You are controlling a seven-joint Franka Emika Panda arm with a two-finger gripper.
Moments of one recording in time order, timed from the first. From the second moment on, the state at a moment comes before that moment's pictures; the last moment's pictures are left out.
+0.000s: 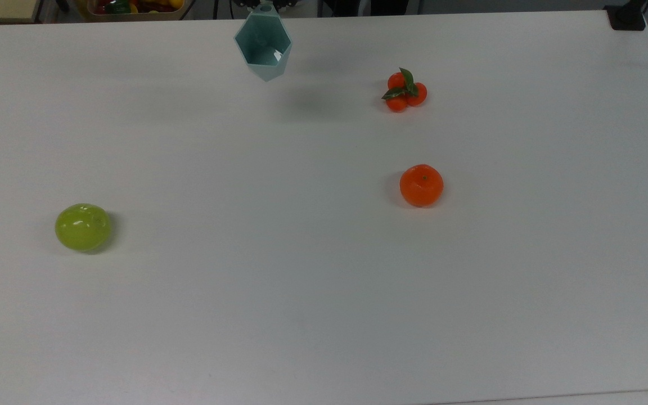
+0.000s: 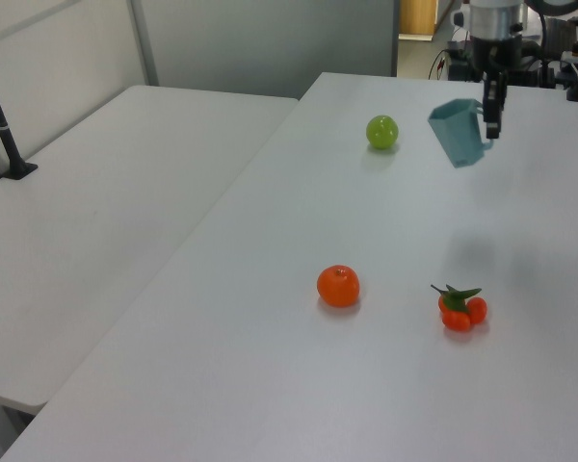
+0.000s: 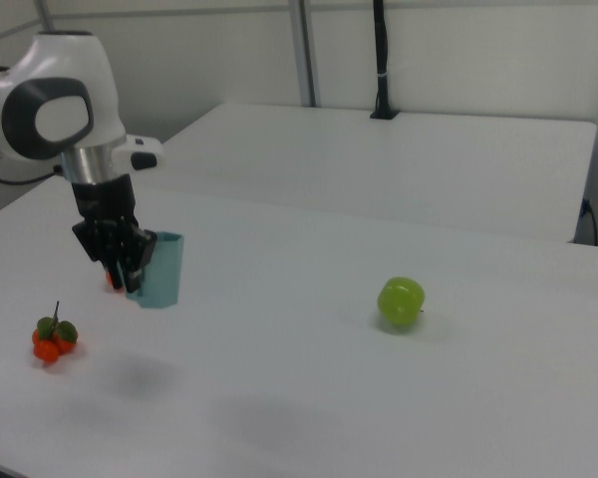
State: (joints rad) arm 0.07 -0.21 0.00 -2.06 -0.01 1.75 -0.02
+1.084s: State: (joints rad) arm 0.04 -0.23 -0.08 -2.44 -0.01 2.26 -0.22
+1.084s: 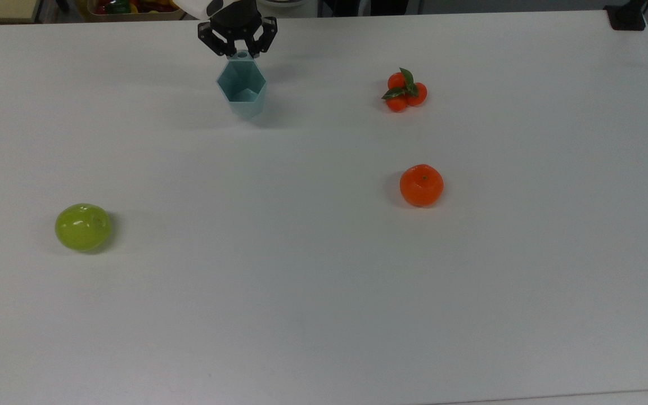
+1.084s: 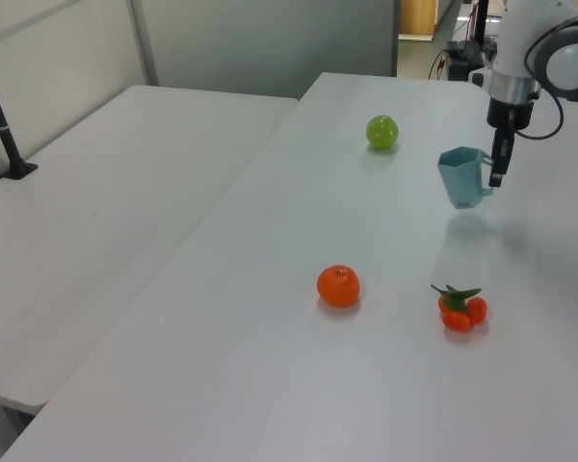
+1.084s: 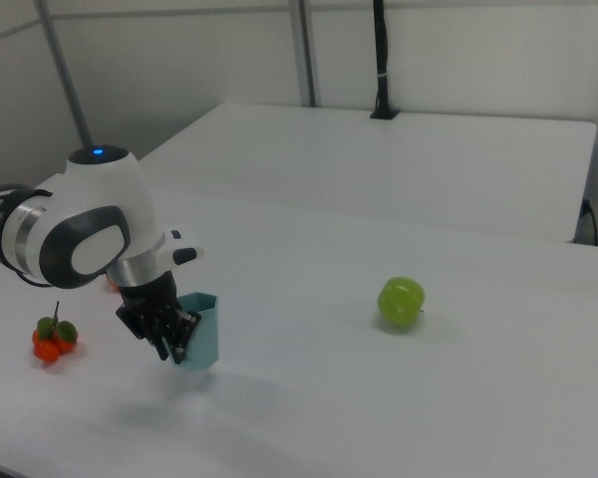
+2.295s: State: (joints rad) arm 0.04 -0.14 -0.08 -2.47 -0.01 2.37 -0.25
